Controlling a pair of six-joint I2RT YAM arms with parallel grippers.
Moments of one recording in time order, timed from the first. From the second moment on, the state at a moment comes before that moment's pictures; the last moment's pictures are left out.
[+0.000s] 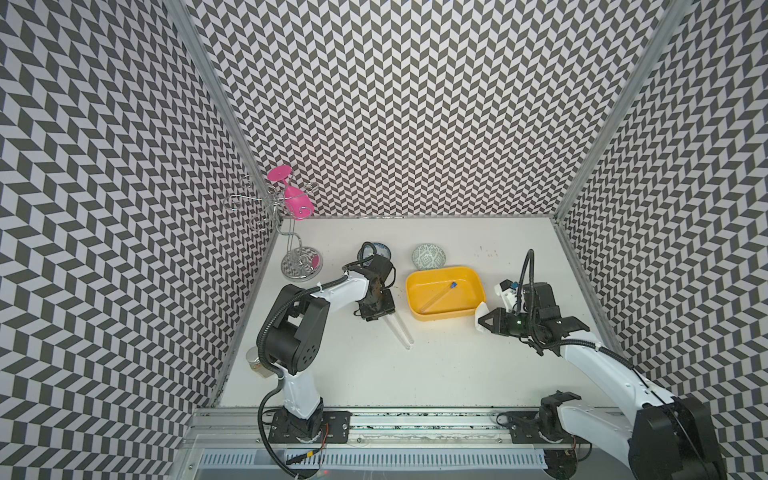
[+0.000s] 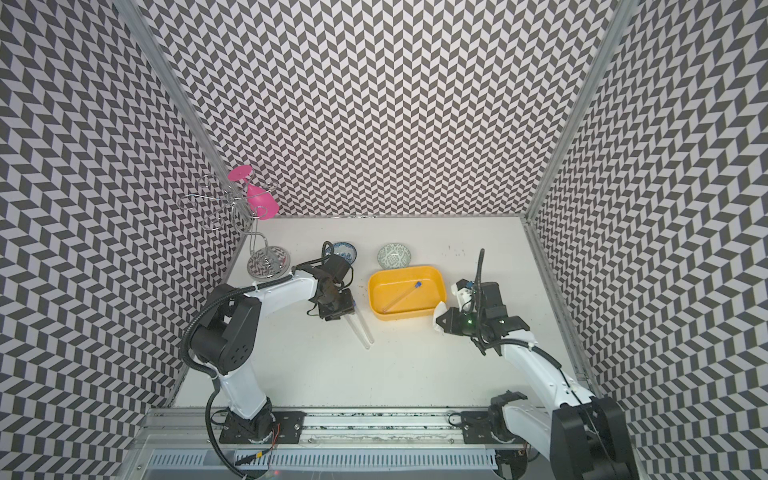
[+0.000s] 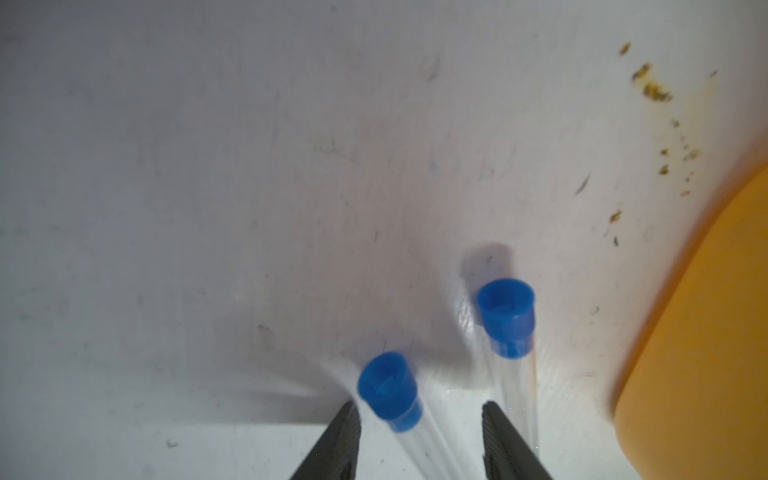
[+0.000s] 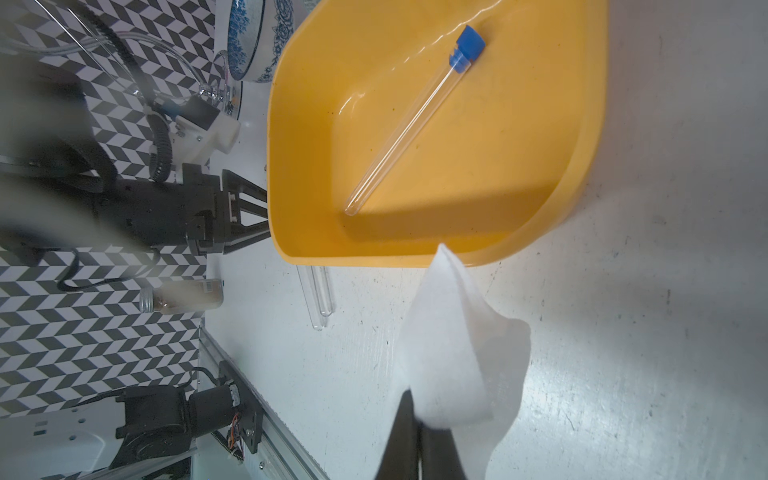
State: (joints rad) left arm -0.48 1.82 1.15 -0.70 0.12 -0.75; right arm 0.21 1.08 0.56 -0.38 -0.58 0.41
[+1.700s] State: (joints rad) left arm -0.40 1.33 1.03 -0.63 0.26 -0.62; right arm 0.82 1.44 0.83 0.00 -0.81 0.50
